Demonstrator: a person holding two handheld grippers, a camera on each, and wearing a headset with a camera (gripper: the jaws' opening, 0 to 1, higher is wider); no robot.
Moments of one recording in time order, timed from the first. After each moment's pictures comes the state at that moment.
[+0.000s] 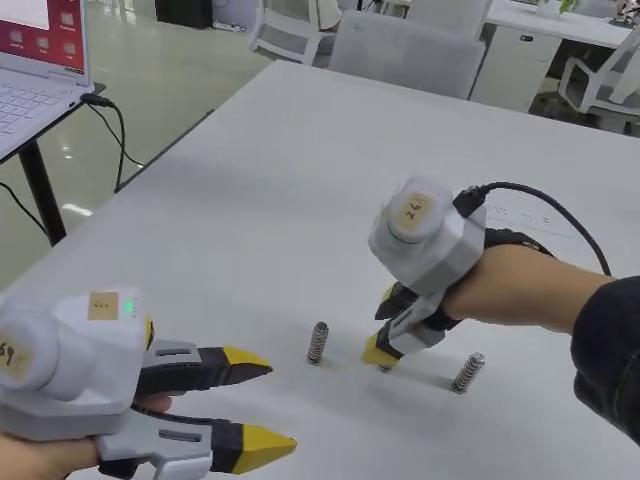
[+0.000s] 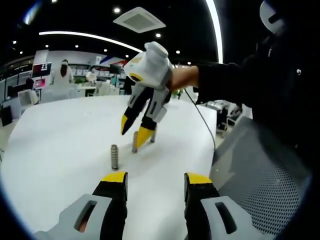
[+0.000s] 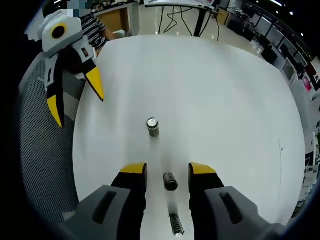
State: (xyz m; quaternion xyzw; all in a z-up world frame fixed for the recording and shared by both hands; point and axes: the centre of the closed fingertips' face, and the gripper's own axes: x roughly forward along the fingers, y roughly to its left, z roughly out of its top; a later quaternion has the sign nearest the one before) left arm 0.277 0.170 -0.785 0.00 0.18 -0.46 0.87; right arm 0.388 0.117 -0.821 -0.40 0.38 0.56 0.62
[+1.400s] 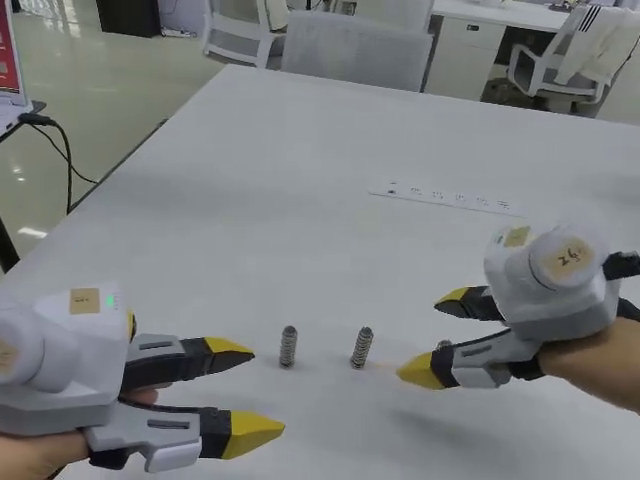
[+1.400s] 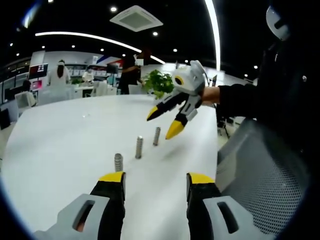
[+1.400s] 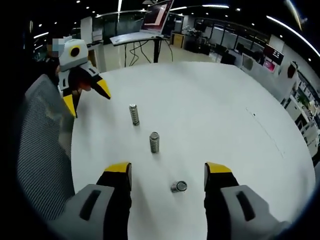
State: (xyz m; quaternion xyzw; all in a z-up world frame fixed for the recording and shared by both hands) left arm 0.302 0.165 -0.783 0.01 0.18 -0.47 0.86; right arm 0.389 0.037 -0.799 -0.25 0.30 0.49 0.78
